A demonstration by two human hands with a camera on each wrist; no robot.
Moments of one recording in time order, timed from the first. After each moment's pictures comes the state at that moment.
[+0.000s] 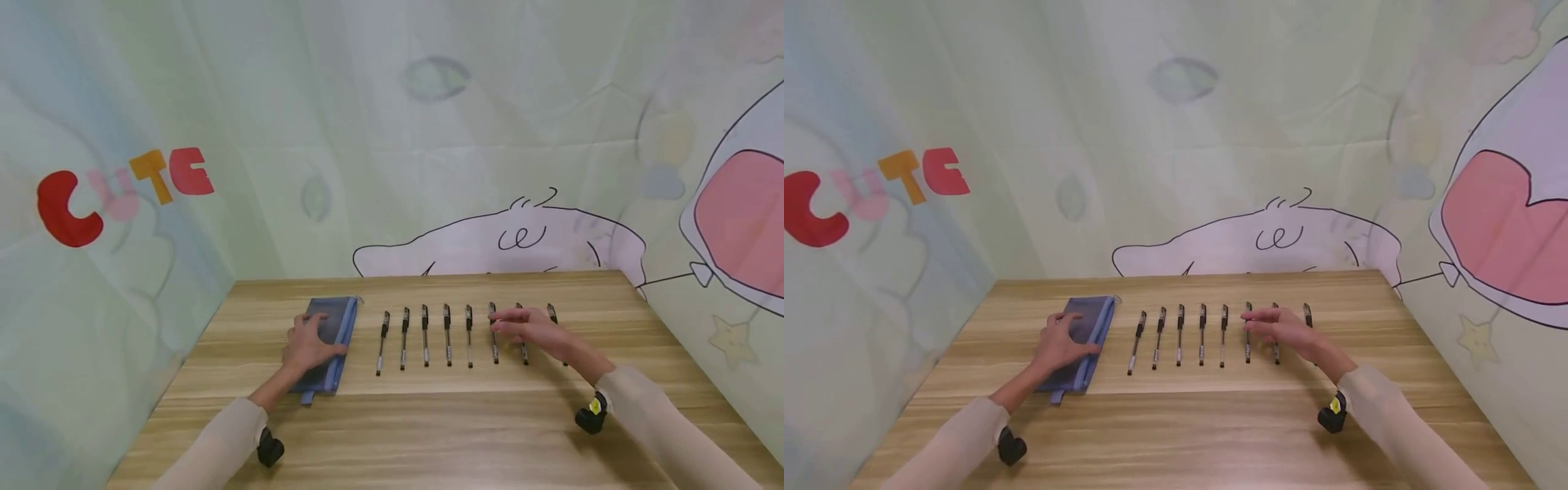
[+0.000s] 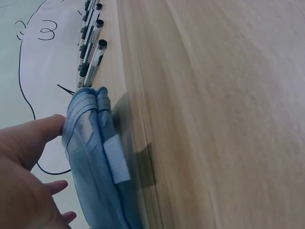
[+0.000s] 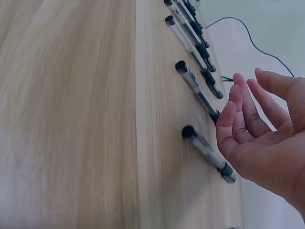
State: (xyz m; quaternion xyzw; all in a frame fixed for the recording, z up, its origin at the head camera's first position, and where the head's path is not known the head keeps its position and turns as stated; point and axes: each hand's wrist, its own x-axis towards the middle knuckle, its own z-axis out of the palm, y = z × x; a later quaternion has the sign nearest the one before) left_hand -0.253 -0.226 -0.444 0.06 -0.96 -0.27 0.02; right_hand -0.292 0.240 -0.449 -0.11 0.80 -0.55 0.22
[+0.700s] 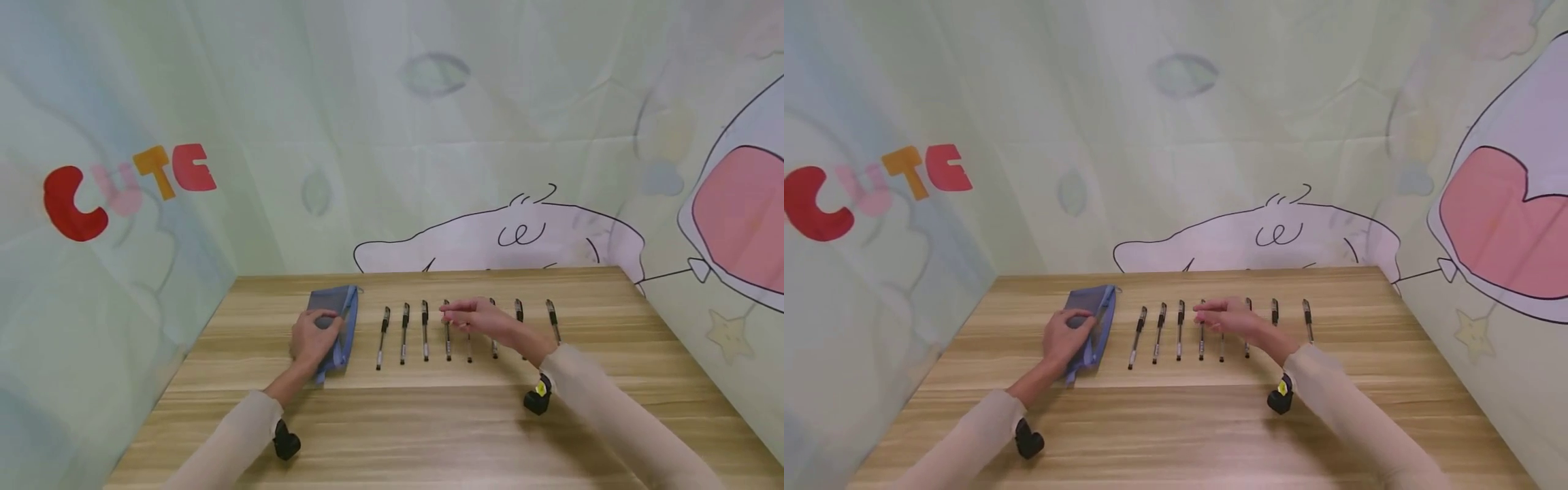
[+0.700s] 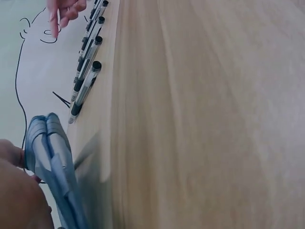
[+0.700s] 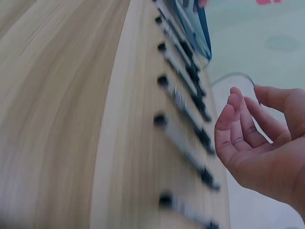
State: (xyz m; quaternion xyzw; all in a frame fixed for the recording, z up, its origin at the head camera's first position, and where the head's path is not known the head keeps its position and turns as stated) left_hand -0.256 -0.207 -0.455 0.13 -0.90 -0.38 0.16; right_hand -0.302 0.148 -0.436 -0.14 0.77 -0.57 0.24
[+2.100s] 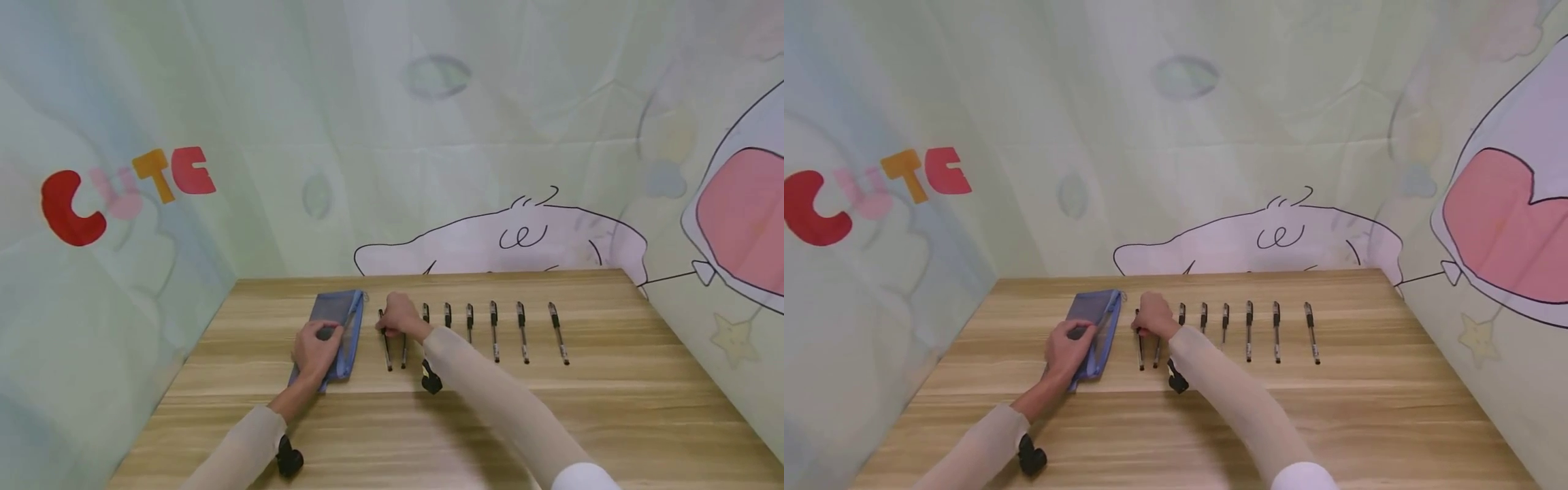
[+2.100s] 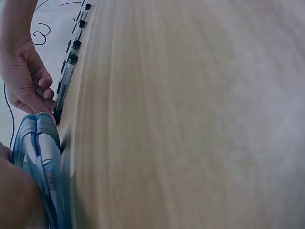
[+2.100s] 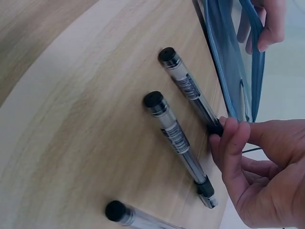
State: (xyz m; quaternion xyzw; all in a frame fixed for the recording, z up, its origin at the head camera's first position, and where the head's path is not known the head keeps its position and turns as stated) left_hand -0.253 -0.201 -0.475 0.14 -0.87 -0.41 0.23; right_hand -0.336 -0.026 -0.442 -0.11 0.92 -0.36 0.12
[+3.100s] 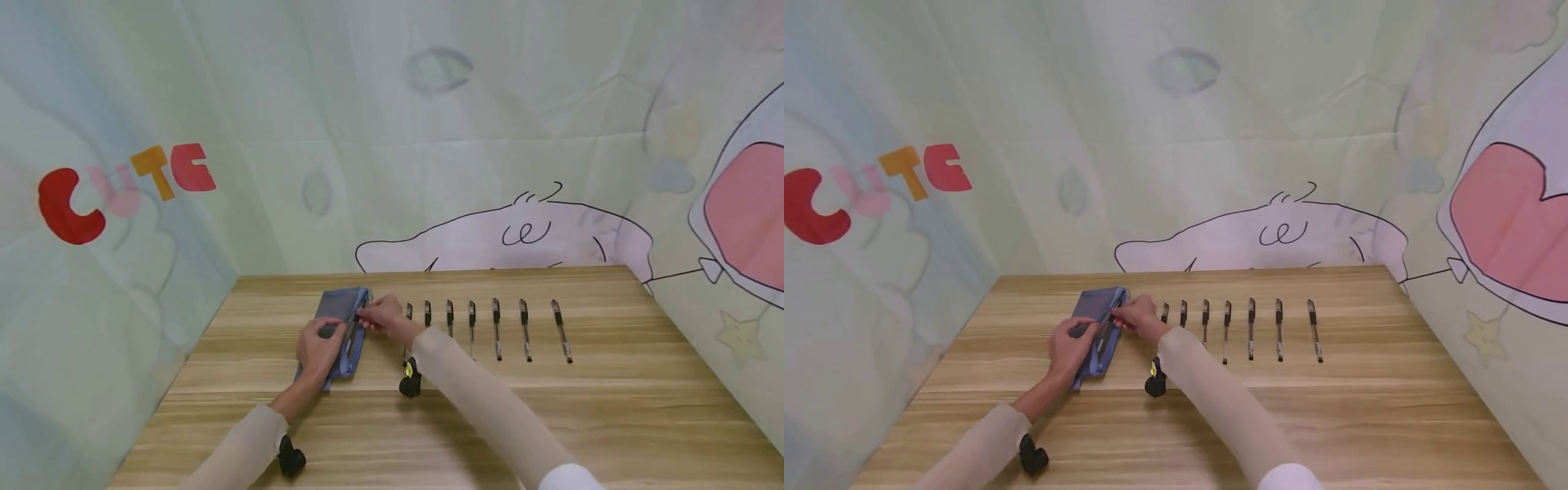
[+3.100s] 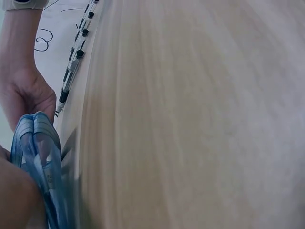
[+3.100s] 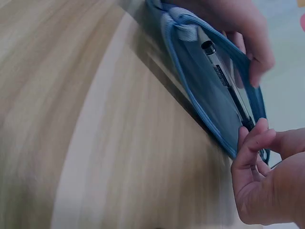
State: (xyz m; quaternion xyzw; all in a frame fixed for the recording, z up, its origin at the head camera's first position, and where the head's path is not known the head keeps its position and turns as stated) left_hand -0.253 -0.197 -0.473 0.14 -0.86 -0.44 0.23; right_hand -0.329 -0.052 -0.448 0.00 0.69 -0.68 0.23
